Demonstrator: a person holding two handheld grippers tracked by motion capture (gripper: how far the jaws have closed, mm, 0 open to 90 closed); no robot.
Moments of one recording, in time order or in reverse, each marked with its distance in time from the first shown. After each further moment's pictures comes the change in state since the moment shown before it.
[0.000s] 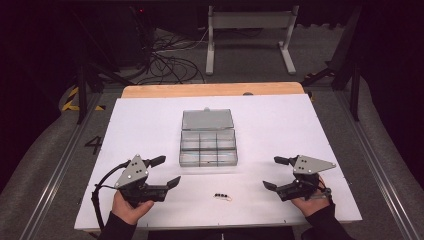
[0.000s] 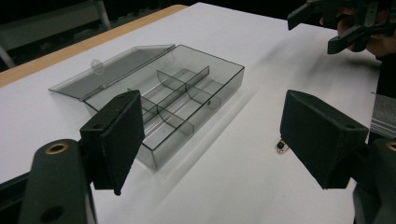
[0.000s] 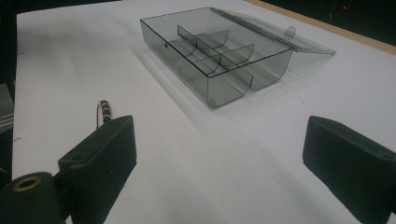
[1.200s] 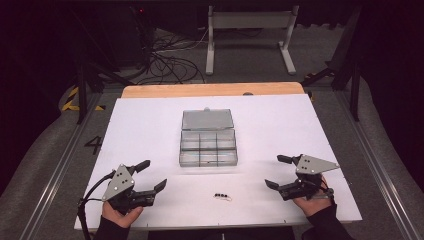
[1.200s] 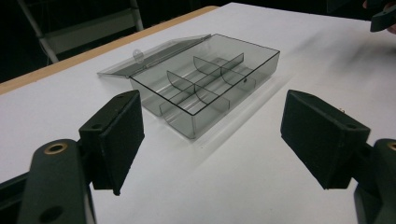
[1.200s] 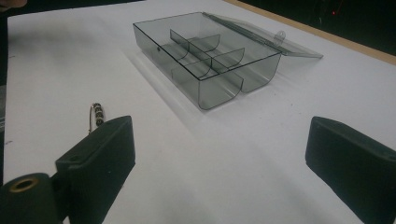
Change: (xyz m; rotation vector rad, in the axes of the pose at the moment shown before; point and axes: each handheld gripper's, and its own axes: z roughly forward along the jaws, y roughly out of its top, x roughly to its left) left arm 0.006 -0.036 -0.024 -0.041 0.130 -0.008; right arm -0.002 0.000 -0.005 -0.013 -0.028 -0.003
